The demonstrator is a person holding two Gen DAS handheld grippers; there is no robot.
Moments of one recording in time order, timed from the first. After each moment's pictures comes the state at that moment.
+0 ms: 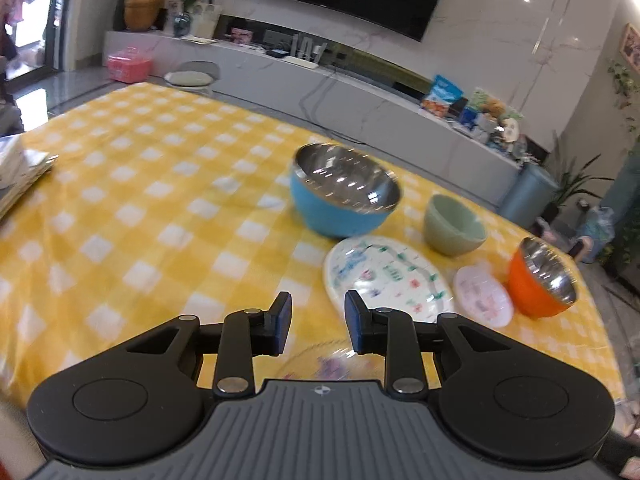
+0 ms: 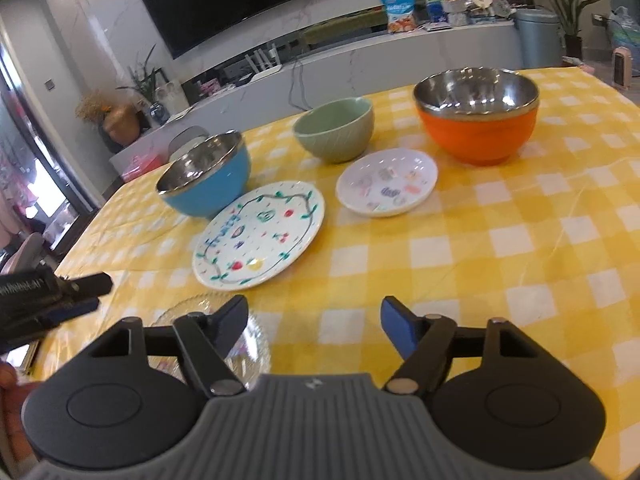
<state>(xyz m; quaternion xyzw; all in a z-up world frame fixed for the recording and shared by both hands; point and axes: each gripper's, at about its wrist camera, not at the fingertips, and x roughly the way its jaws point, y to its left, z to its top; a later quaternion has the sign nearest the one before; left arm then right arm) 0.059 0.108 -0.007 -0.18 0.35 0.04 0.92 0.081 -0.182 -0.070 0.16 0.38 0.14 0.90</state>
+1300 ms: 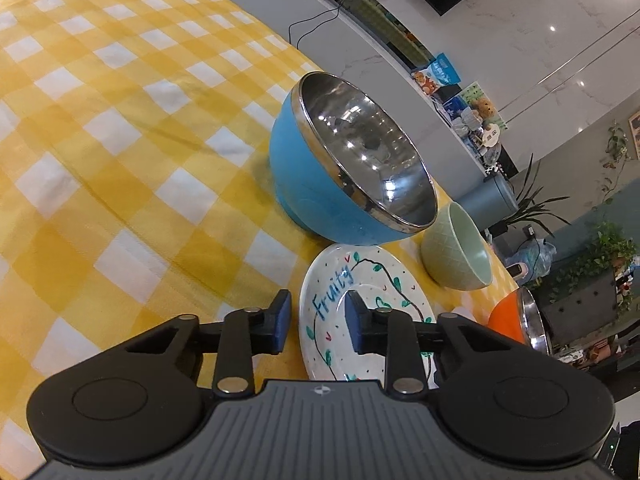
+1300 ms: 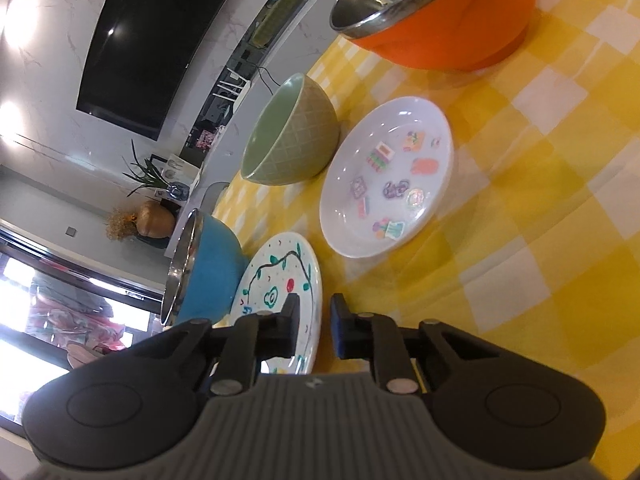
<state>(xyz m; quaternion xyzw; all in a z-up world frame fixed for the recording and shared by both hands) 0.168 0.154 -0.097 -0.35 0.41 -0.03 0.84 0.179 -0.205 -0.136 0.44 0.40 0.15 0.79</state>
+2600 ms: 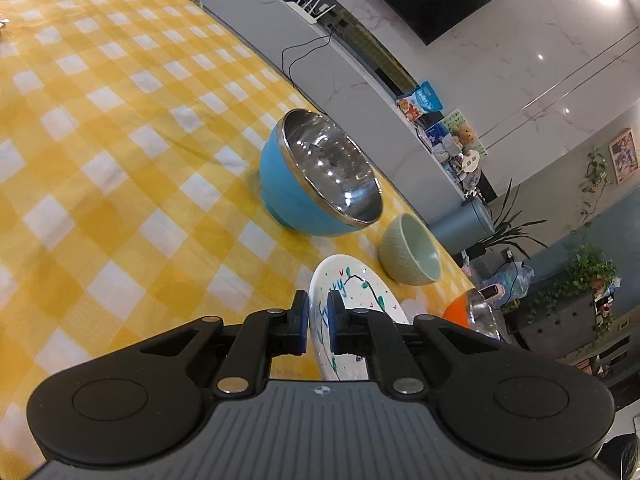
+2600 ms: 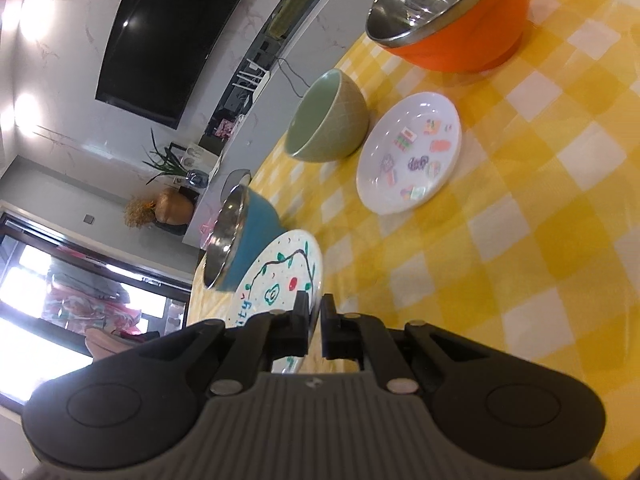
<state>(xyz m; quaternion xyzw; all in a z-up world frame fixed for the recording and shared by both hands) 0.109 0.157 -0.053 -0.37 0.37 -0.03 0.85 0.132 -0.214 -0.100 0.44 0.41 0.19 0.78</state>
